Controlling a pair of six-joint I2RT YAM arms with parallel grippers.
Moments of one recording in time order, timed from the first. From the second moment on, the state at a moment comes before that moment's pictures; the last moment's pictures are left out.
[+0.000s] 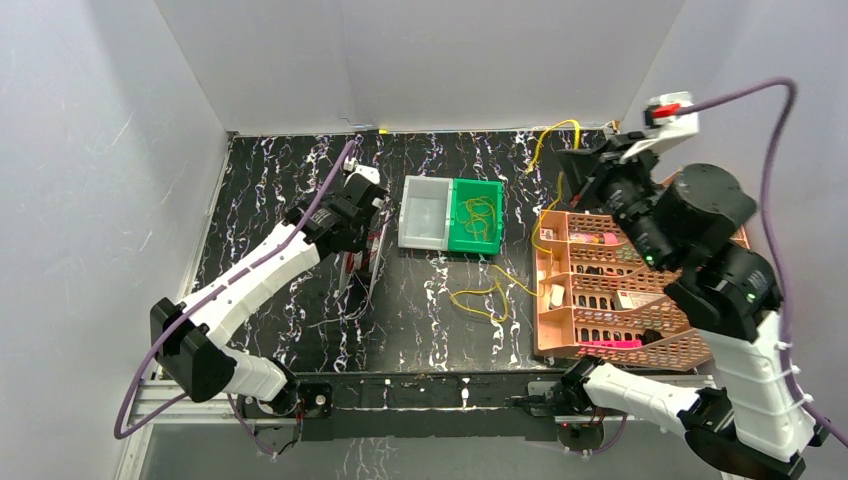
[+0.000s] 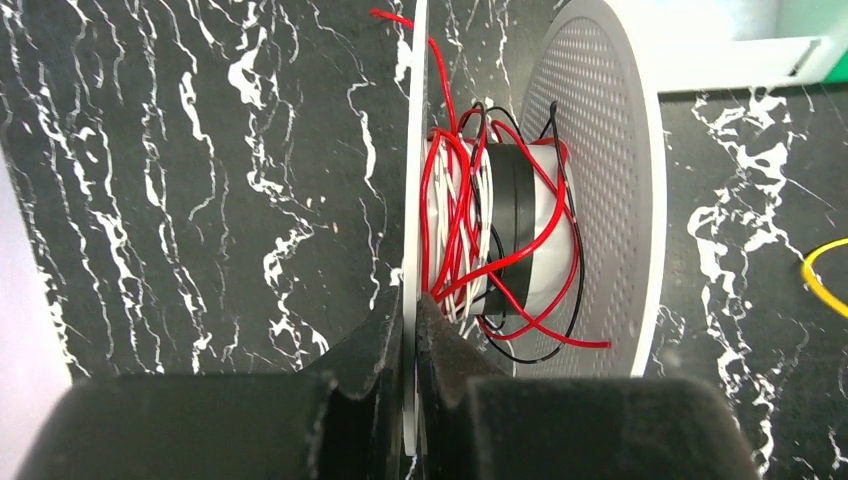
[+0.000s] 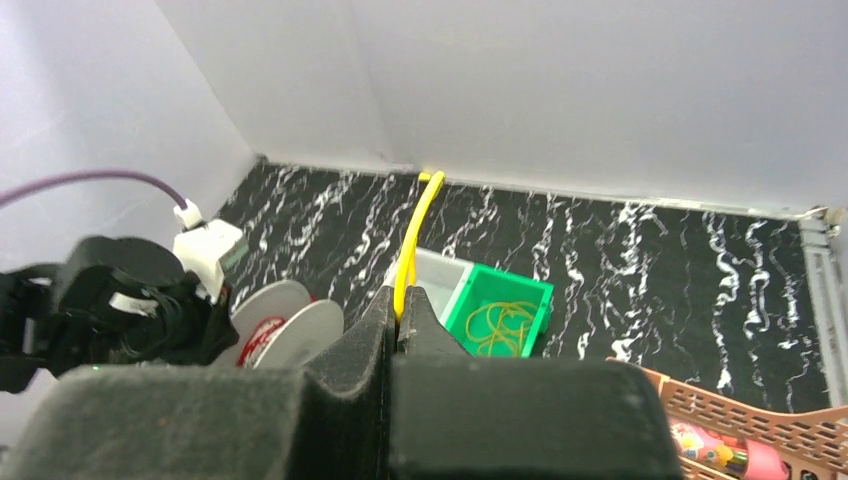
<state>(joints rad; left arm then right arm) -0.70 1.40 1.33 -0.96 -0.51 -0.33 0.75 0.96 1.75 -0.77 0.37 0.21</state>
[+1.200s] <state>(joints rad) -0.70 1.25 1.18 -0.90 -0.35 -0.41 0.76 1.34 1.25 -0.25 -0.50 0.53</state>
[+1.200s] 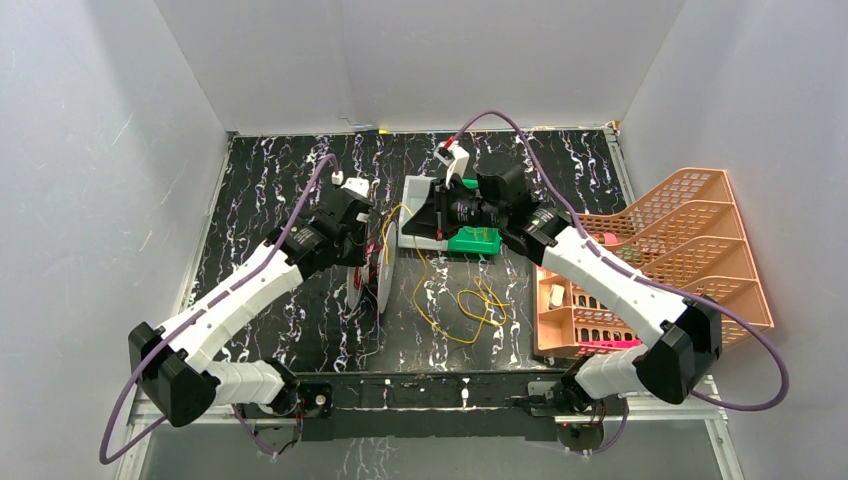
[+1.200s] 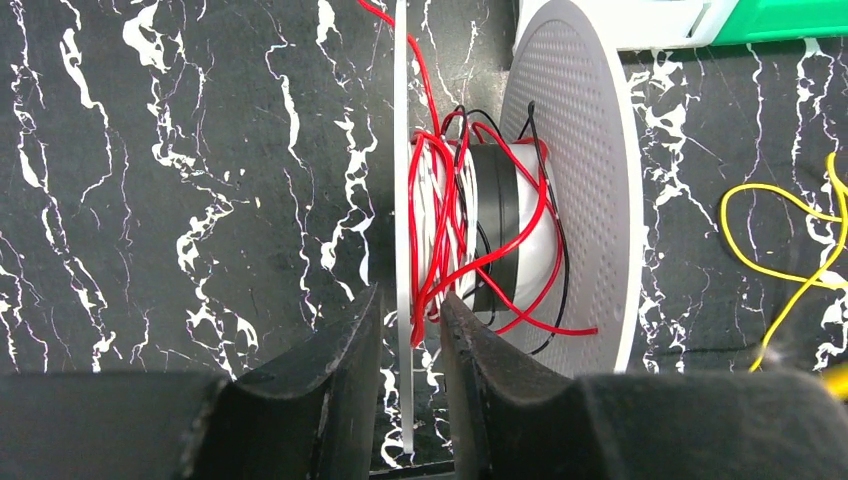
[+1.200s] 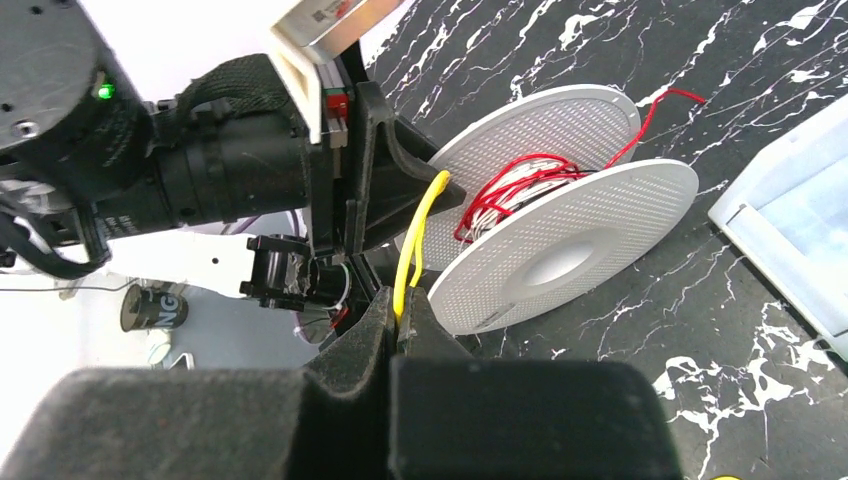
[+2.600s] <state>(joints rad) -0.70 1.10 1.07 -0.76 -0.30 -0.39 0.81 1.55 1.23 0.00 -0.54 0.77</state>
